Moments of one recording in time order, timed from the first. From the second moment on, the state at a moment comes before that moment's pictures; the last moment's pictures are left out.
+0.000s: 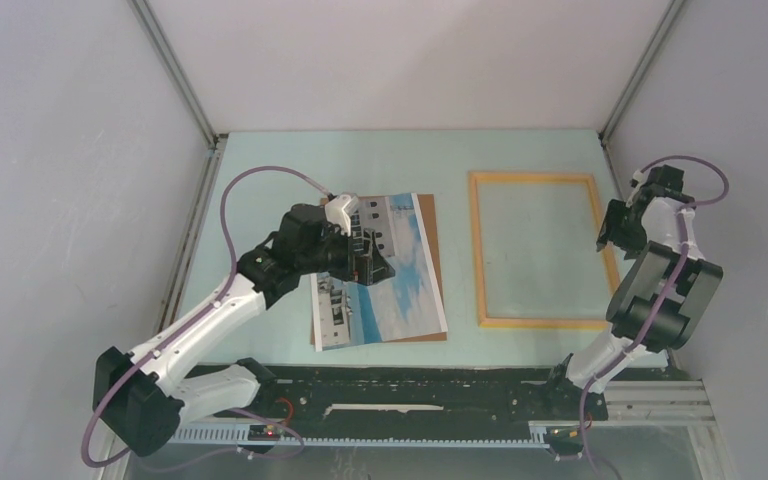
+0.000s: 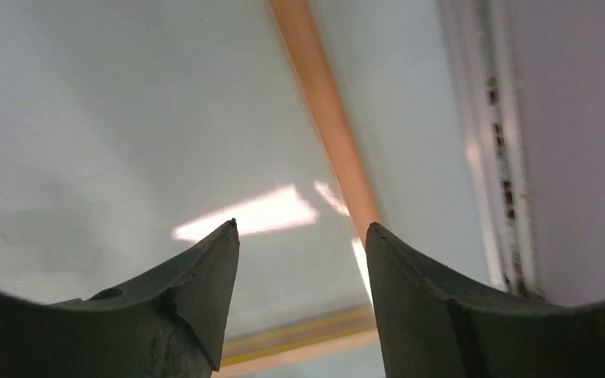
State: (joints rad) left arm -0.60 1.08 0.86 -0.36 0.36 -0.44; right arm -0.49 1.71 1.28 -0.76 -0.07 -0.09
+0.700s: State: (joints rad) left arm -0.55 1.09 0.86 -0.36 0.37 -0.44; right arm -0.01 1.57 1.36 -0.77 0.10 0.25
